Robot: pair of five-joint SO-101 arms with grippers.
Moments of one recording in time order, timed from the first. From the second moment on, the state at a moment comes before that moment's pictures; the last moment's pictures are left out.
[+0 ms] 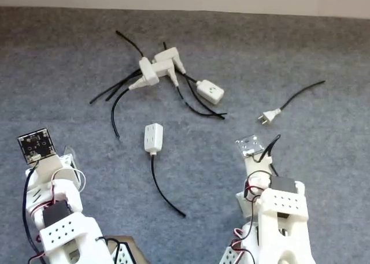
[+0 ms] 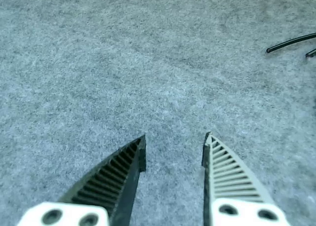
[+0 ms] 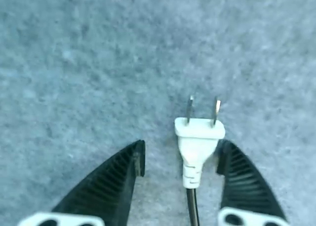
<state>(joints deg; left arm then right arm) -36.9 -78.6 96.0 27.6 -5.6 5.5 -51.3 78.7 62.8 30.2</state>
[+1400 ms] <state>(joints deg) -36.9 -78.6 96.0 27.6 -5.6 4.4 -23.7 64.5 44.7 30.2</state>
